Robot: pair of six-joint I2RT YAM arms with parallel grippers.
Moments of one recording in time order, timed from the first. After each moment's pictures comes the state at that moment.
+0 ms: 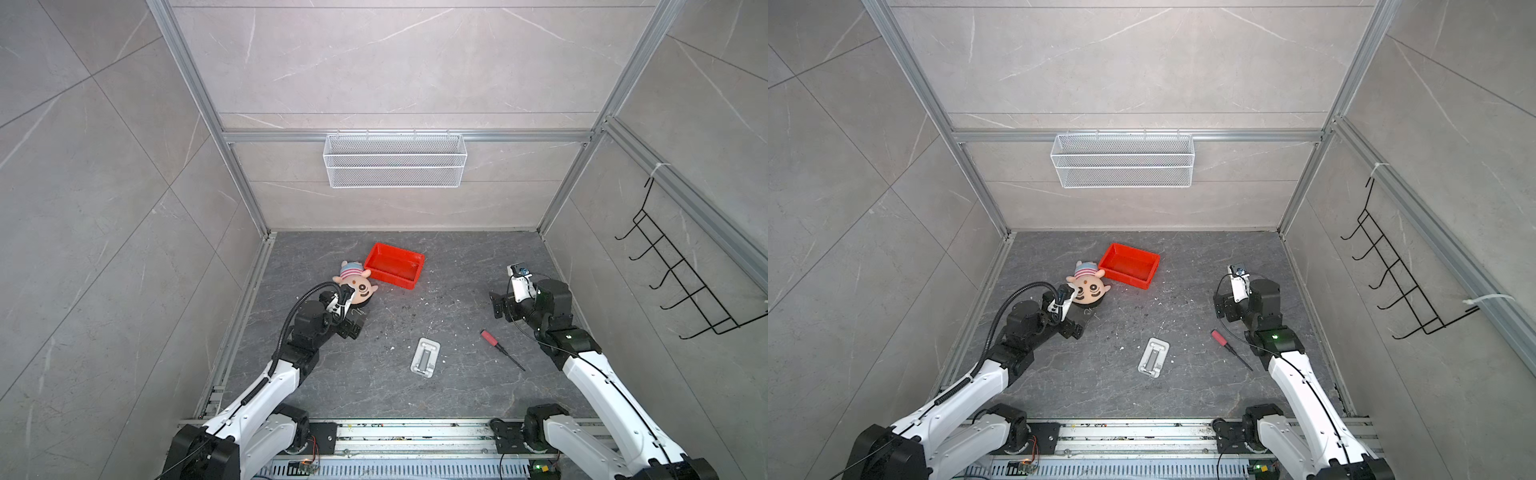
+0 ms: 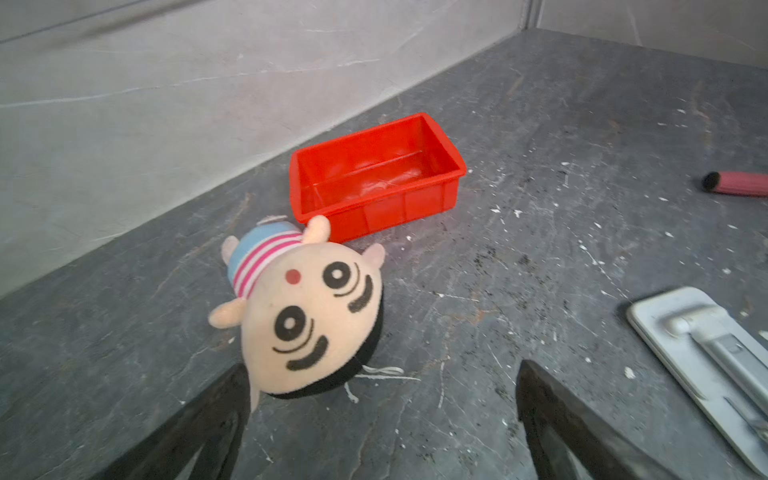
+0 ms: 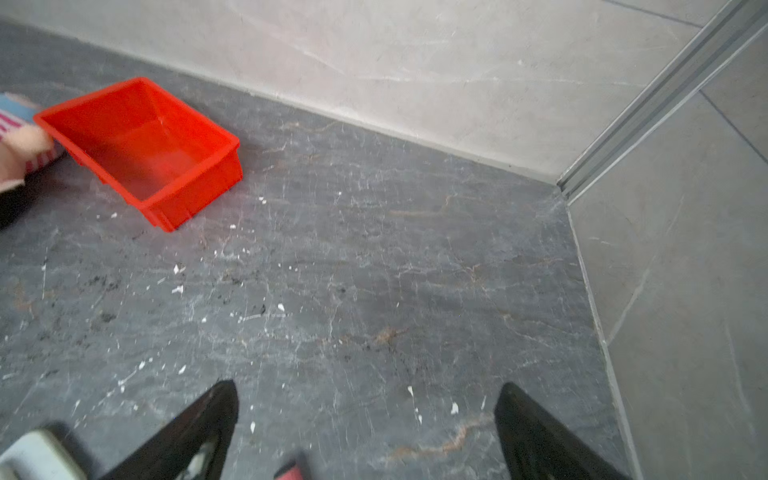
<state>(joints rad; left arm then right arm) -0.36 0.98 0.43 0.15 0.26 0.28 0.11 0.92 0.72 -0.35 -0.02 -0.24</state>
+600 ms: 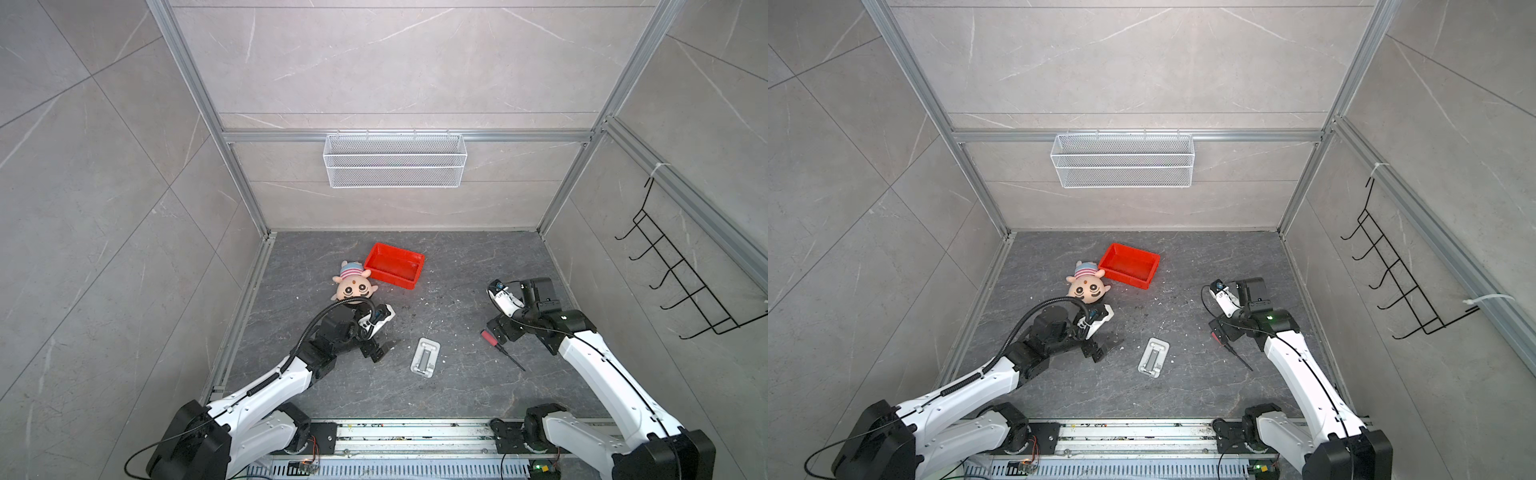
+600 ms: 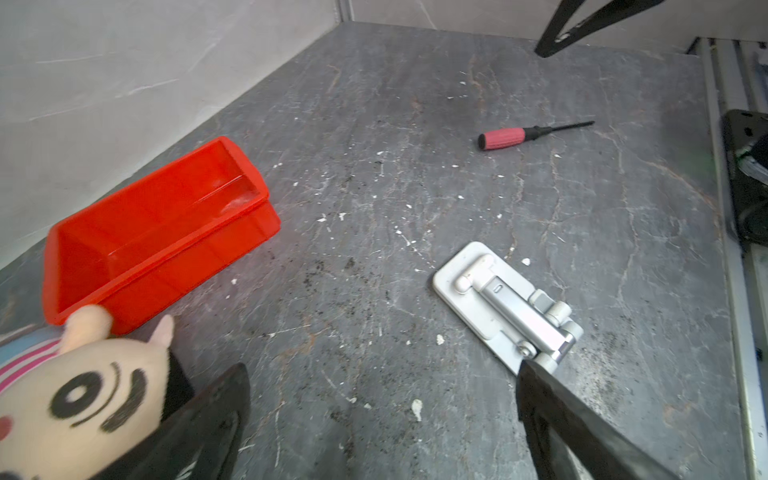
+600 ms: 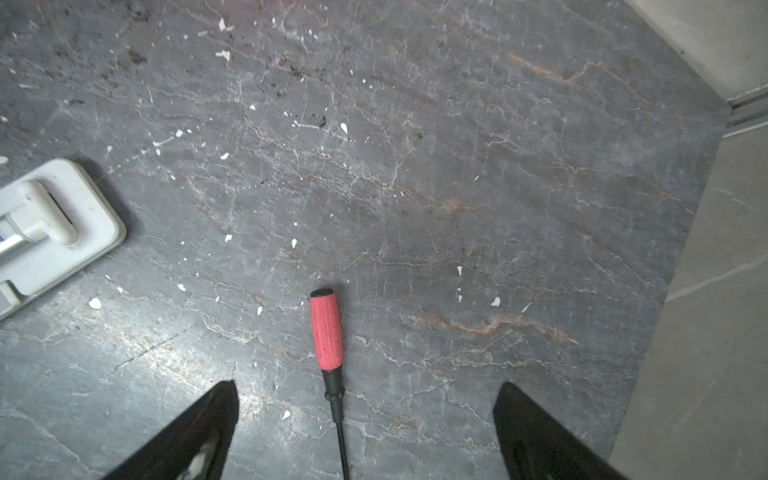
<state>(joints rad) -0.67 1.07 0.49 0.09 0.35 0.34 0.18 1.09 0.85 -0.77 -0.01 -0.46</state>
